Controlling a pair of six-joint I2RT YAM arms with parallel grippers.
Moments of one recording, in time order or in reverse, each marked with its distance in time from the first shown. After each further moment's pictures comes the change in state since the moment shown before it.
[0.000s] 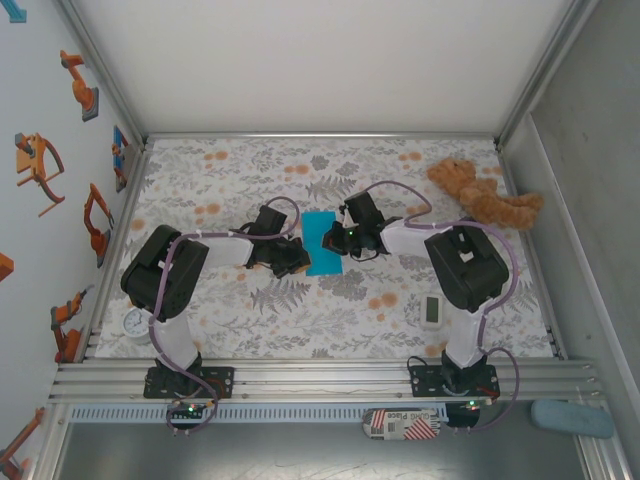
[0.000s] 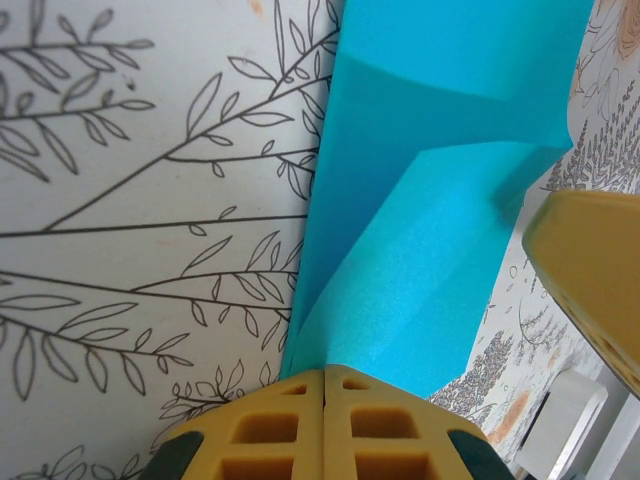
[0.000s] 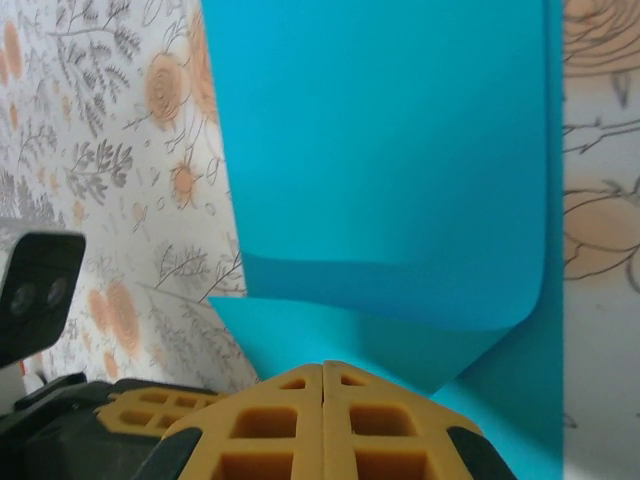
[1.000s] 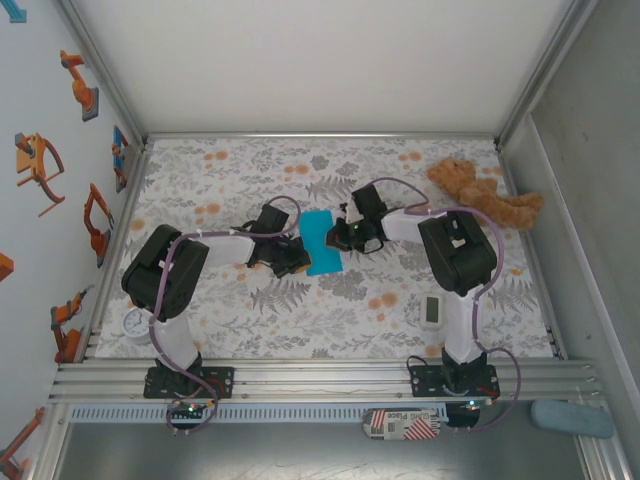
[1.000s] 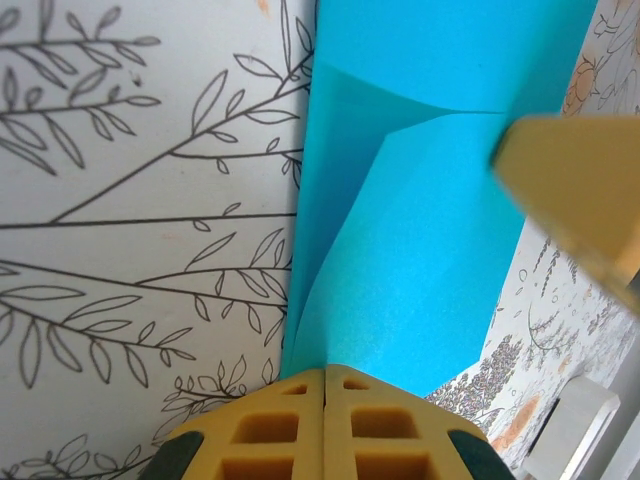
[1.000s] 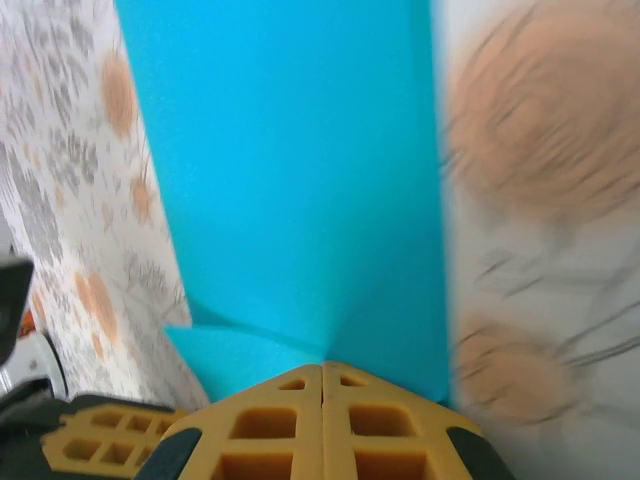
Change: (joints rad) left arm -0.004 0.003 0.030 -0.066 -0.026 0.004; right arm -0.119 0.151 0.134 -0.087 -0.172 -0.145
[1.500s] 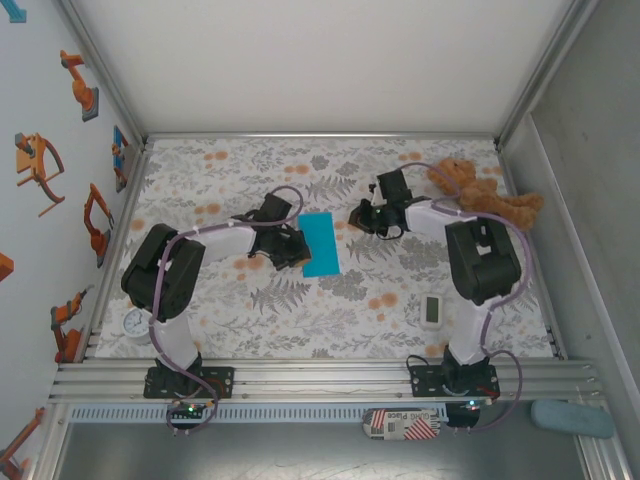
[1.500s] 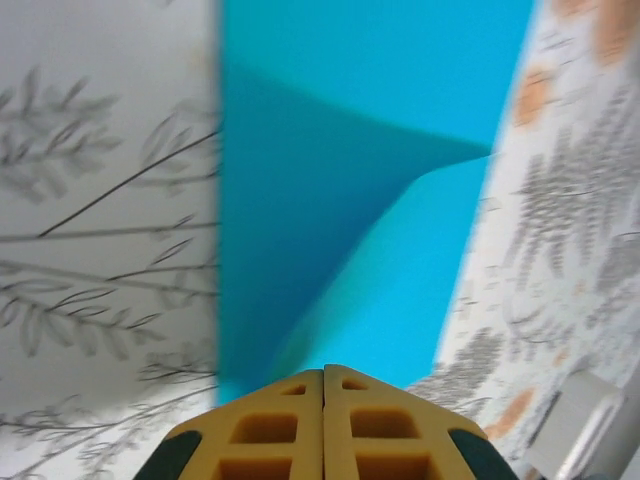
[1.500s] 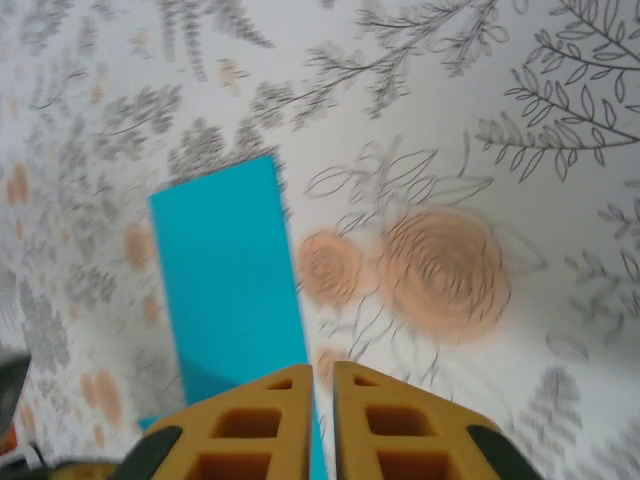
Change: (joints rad) left arm 0.000 -0.015 0.137 -0.164 -0.016 0.061; right arm -0.094 -0.190 -0.045 -0.060 0.163 0.021
